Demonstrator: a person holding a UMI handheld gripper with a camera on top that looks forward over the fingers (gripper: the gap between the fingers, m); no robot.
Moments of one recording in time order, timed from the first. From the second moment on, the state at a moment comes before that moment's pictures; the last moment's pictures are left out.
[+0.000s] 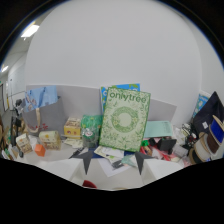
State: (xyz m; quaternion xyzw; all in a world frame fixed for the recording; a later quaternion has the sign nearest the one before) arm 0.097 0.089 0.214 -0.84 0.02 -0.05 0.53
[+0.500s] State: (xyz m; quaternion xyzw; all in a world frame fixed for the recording) arm 0.136 0.239 0.192 -0.85 0.01 -0.03 0.53
